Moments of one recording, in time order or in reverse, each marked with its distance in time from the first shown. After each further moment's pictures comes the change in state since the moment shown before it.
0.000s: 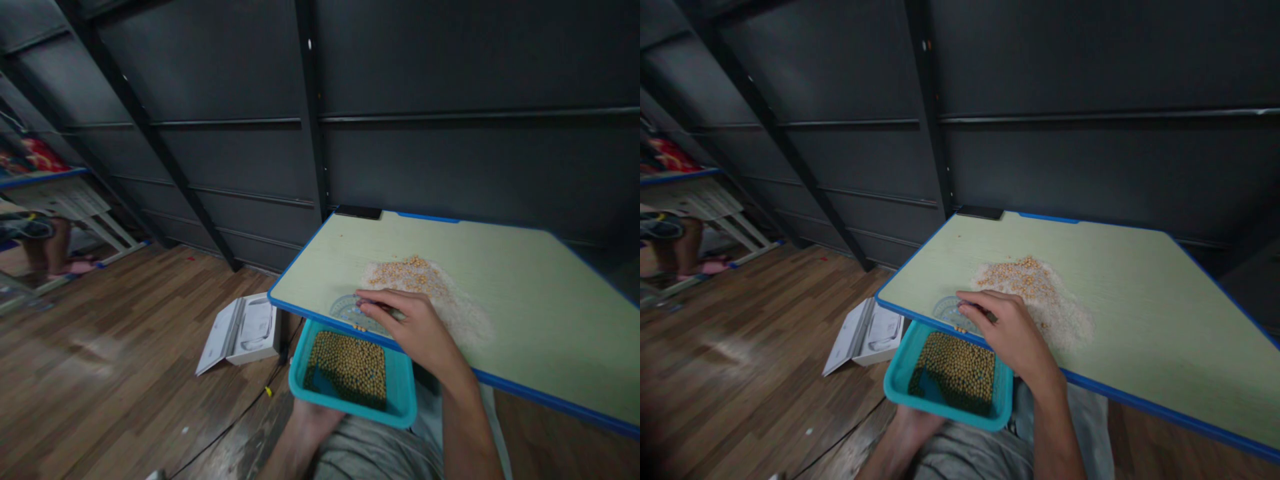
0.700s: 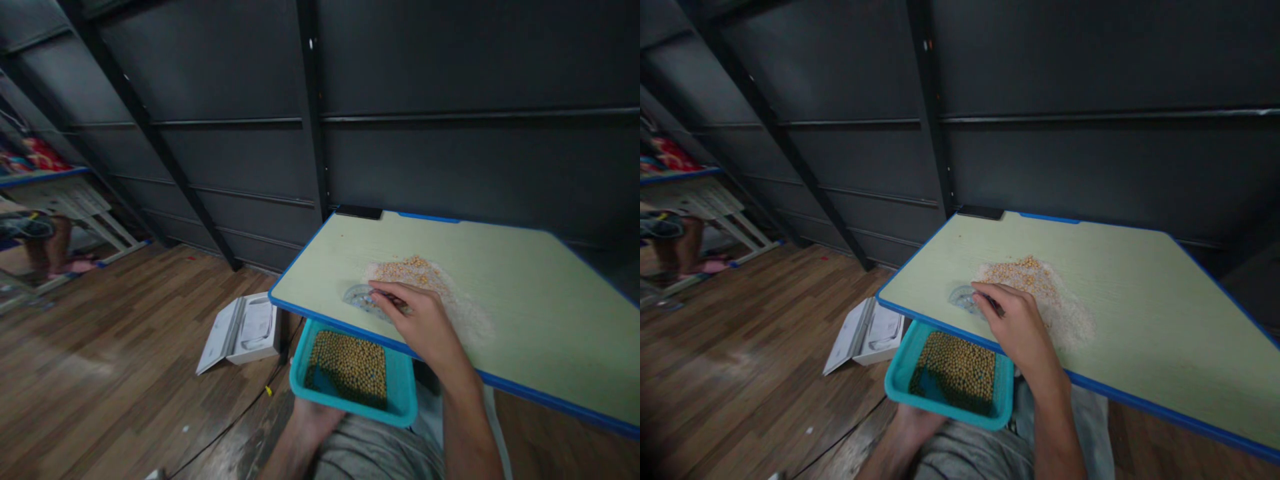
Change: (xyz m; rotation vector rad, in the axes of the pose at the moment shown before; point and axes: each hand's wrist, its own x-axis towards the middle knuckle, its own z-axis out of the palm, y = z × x) left_hand -0.003 -0.003 0.013 0.083 0.146 0.068; right_hand 0.002 0.012 -0.001 -0.158 0.133 0.007
